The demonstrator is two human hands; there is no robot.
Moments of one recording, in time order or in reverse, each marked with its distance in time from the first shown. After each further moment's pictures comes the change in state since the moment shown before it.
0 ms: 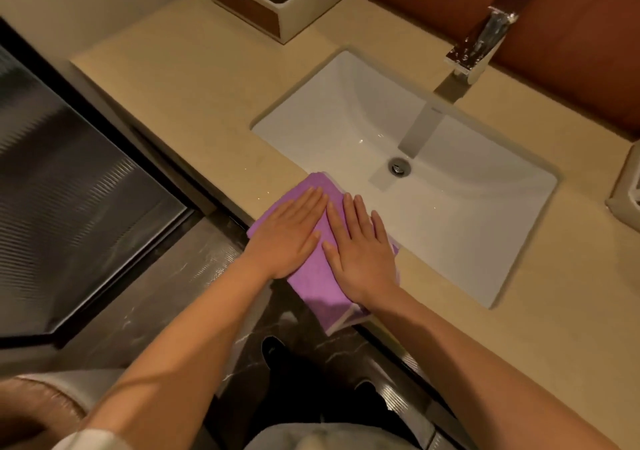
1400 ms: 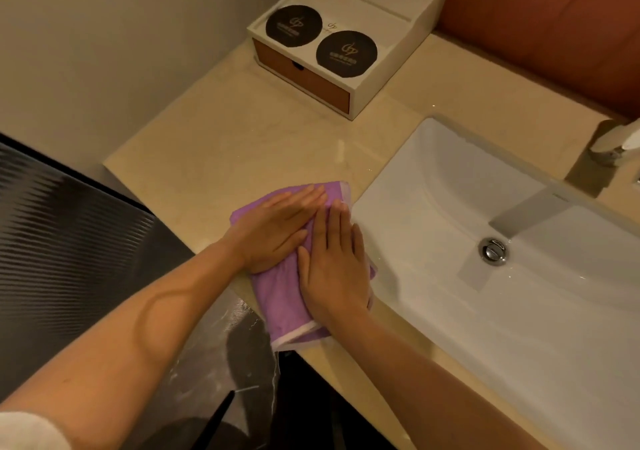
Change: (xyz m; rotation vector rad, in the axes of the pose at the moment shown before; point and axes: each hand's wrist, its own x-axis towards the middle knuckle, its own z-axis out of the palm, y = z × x) left_hand 0.131 -0.241 -0.106 0.112 0.016 0.246; right_hand 0.248 -0.119 0.012 0.175 0.083 0.126
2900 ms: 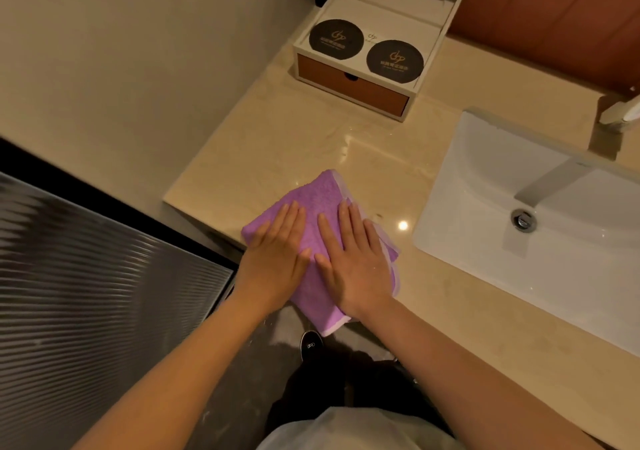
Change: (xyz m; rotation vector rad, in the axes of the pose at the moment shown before) left_hand -0.102 -0.084 -0.001 0.089 0.035 -0.259; right_hand 0.031 -0.109 0.043 -0.214 0.088 0.034
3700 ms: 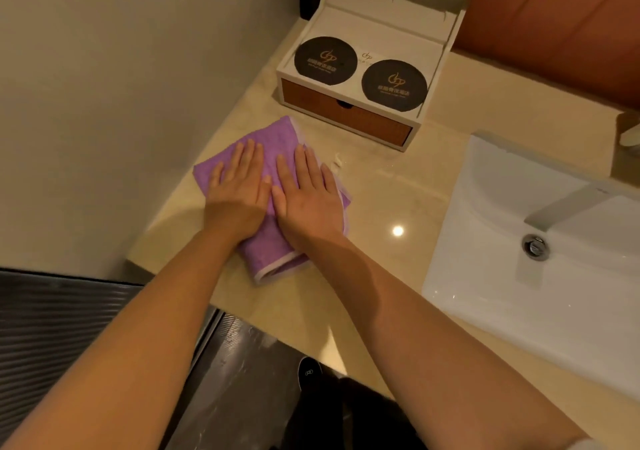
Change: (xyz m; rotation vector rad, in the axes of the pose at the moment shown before) left_hand 0.154 -0.074 -0.021 -0.016 0.124 -0.138; right_hand 0.173 -0.008 0.004 0.201 -0.095 0.080
